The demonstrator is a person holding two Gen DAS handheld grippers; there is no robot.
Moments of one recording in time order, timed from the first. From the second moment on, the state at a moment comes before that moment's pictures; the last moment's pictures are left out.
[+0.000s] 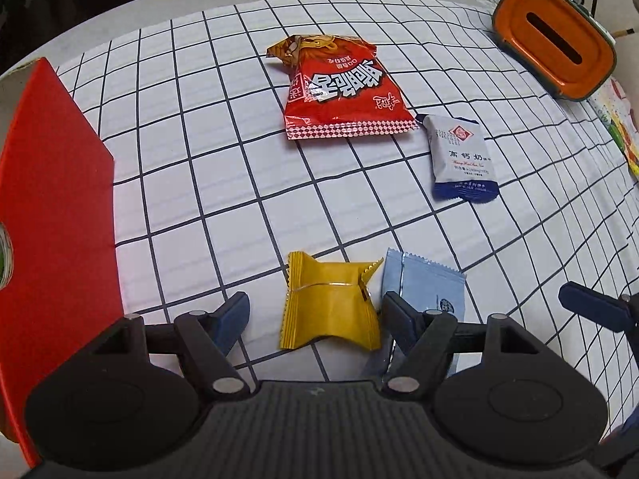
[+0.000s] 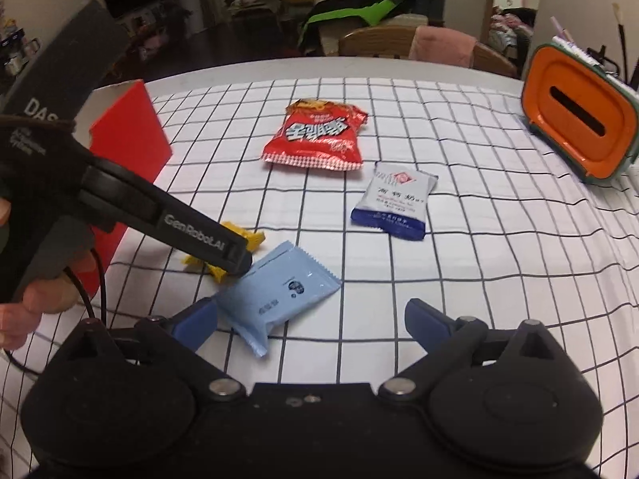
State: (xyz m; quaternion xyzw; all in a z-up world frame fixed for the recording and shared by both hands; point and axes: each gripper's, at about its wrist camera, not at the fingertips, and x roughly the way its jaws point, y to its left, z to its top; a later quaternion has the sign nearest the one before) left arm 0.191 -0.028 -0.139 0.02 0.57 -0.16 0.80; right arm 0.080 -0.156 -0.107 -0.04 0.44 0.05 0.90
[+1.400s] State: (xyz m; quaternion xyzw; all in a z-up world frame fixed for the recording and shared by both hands) left arm 0.148 0.050 -0.058 -0.02 0.48 -0.14 0.87; right arm 0.104 -0.110 -0.106 0.00 0.47 -0.03 0.88
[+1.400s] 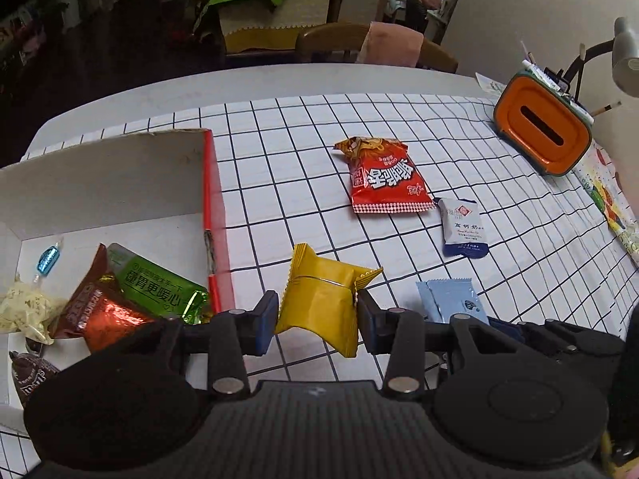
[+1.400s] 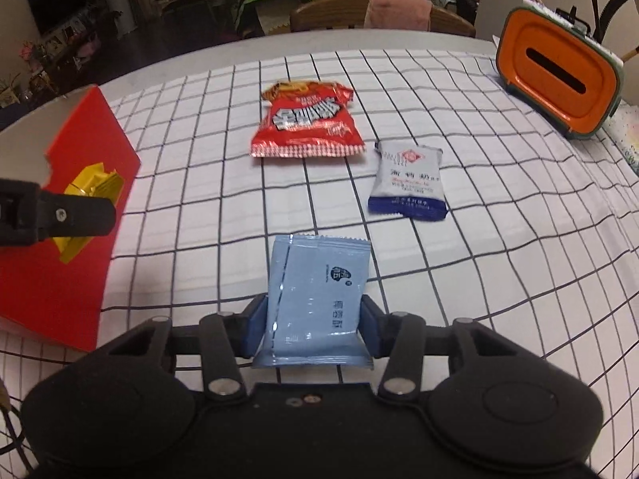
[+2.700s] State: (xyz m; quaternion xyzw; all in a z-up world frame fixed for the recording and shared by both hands) left arm 0.123 0.248 -0.014 -0.02 0.45 0.01 0.89; right arm 0.144 0.086 -0.037 -0.11 0.42 0.18 0.88
